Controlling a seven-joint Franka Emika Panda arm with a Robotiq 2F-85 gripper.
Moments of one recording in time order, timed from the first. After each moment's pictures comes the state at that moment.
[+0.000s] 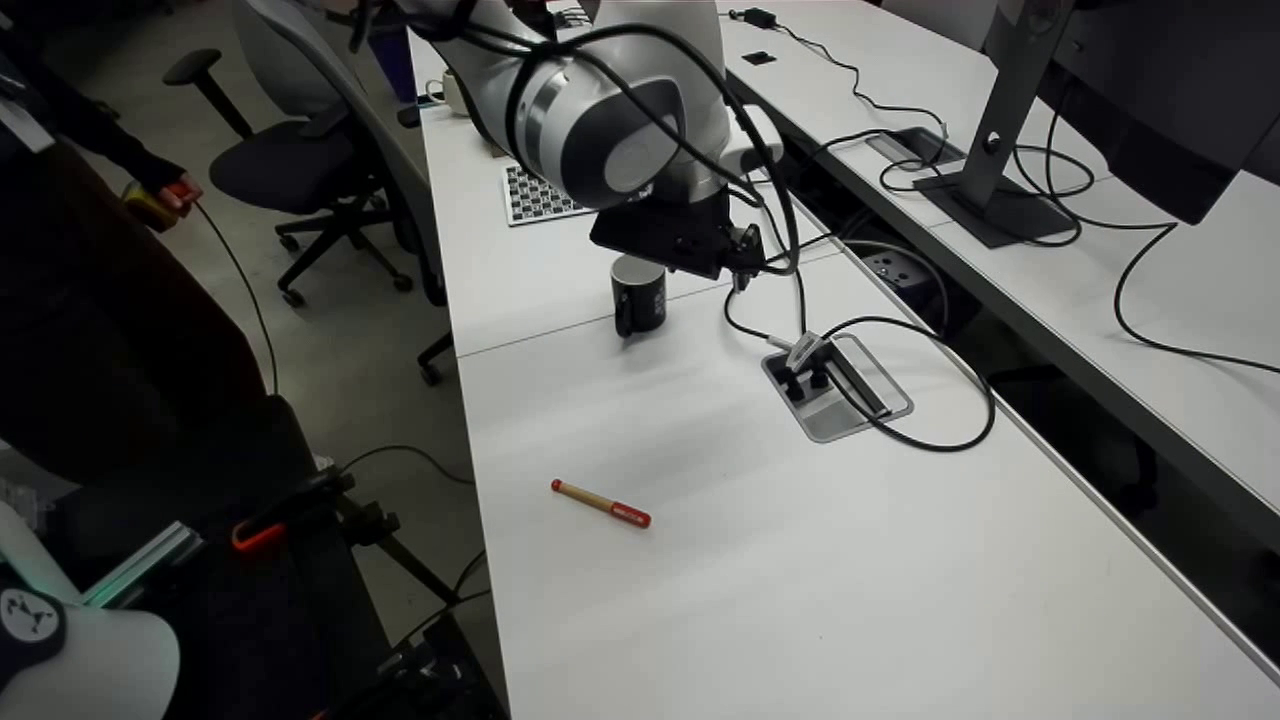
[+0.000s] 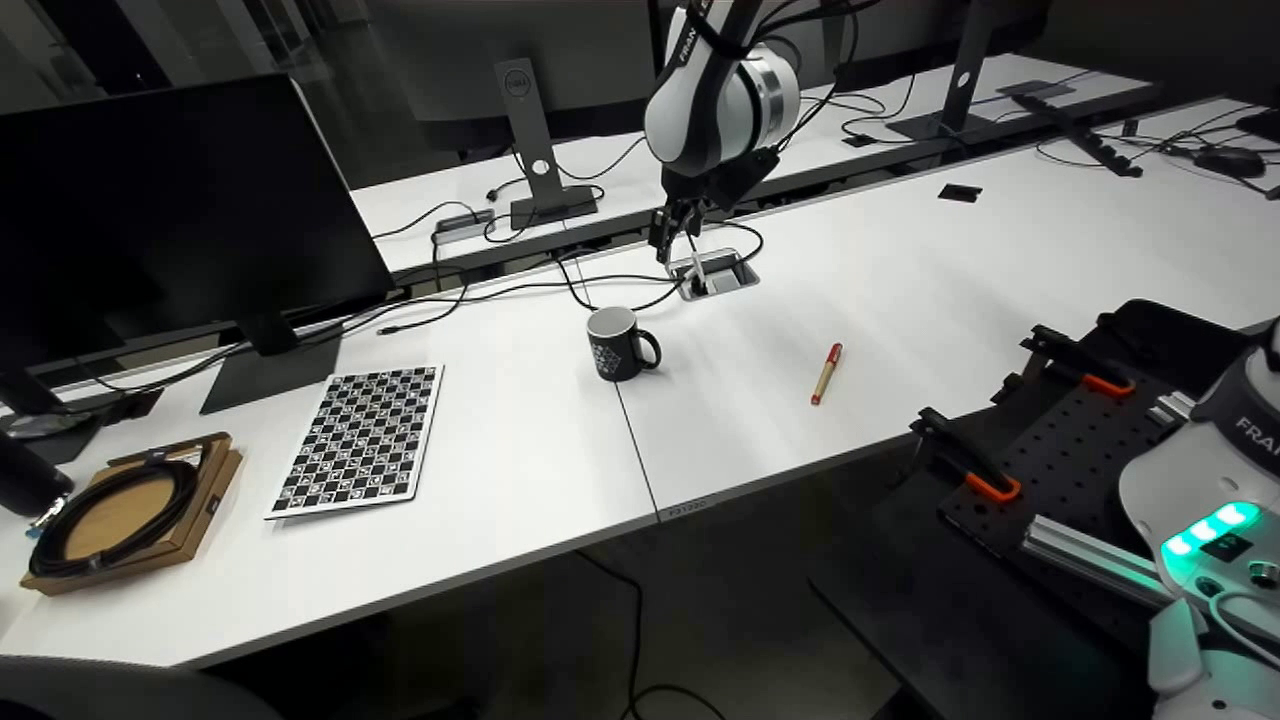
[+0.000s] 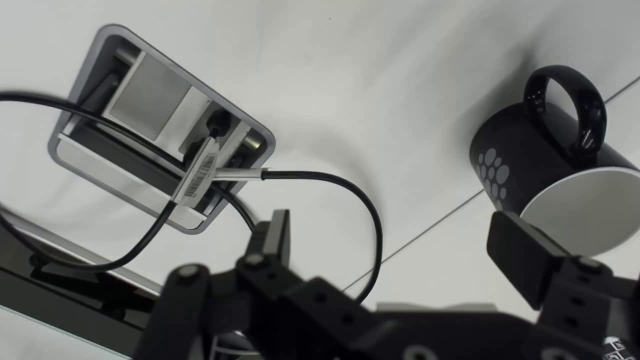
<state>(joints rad) 0.02 0.66 0.05 -1.96 0.01 2.88 -0.32</state>
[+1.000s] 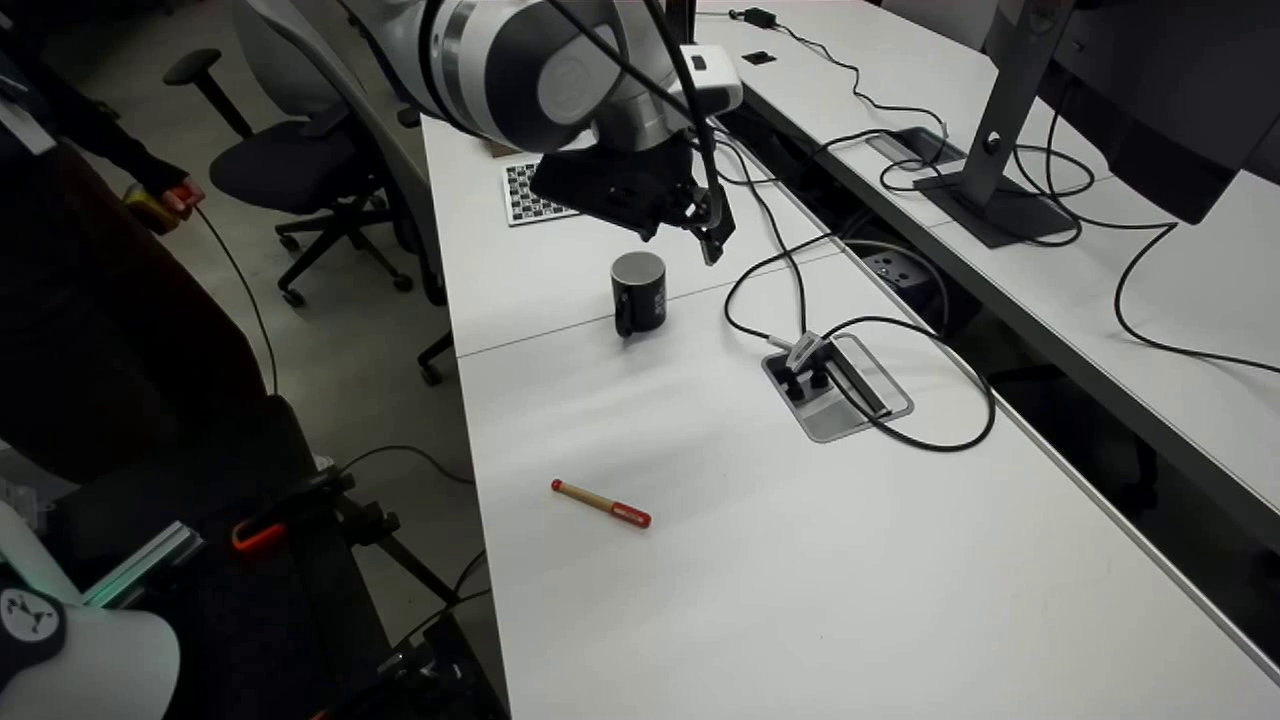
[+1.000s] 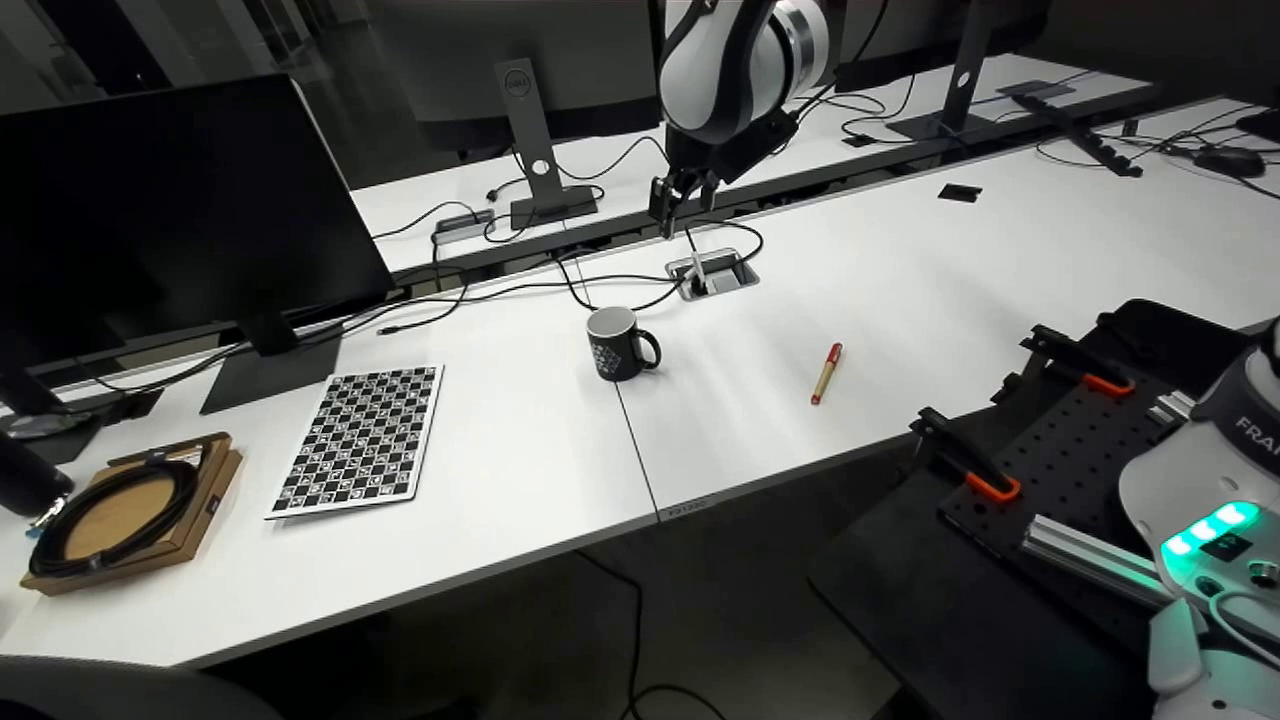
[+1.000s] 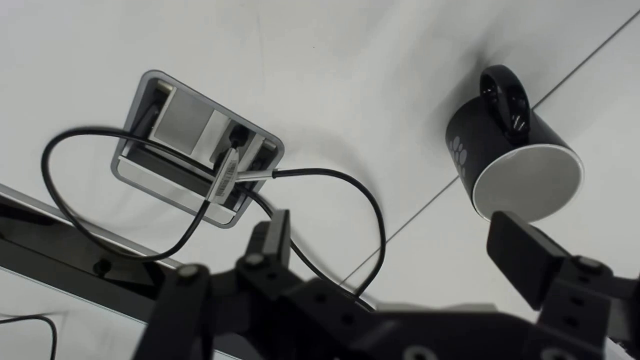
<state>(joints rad) 0.12 0.45 -0.03 -2.15 -0.08 2.88 -0.08</state>
